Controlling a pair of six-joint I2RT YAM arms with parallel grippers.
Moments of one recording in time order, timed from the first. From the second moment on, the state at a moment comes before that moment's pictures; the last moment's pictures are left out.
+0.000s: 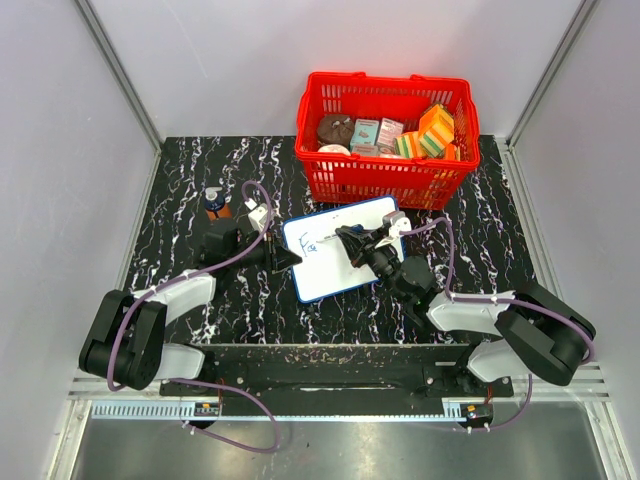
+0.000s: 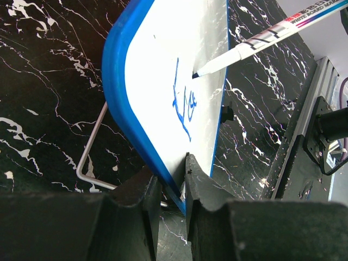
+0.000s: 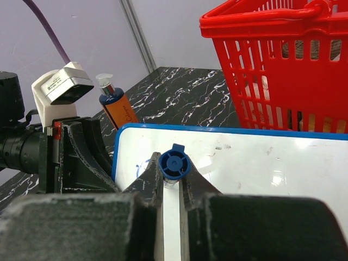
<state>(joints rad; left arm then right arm) -0.29 1.33 0.49 0.40 0.76 -0.26 0.85 1.38 0.41 1.20 0.22 0.26</state>
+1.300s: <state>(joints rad) -0.29 1.33 0.49 0.40 0.76 -0.26 0.85 1.36 0.41 1.17 0.26 0.26</state>
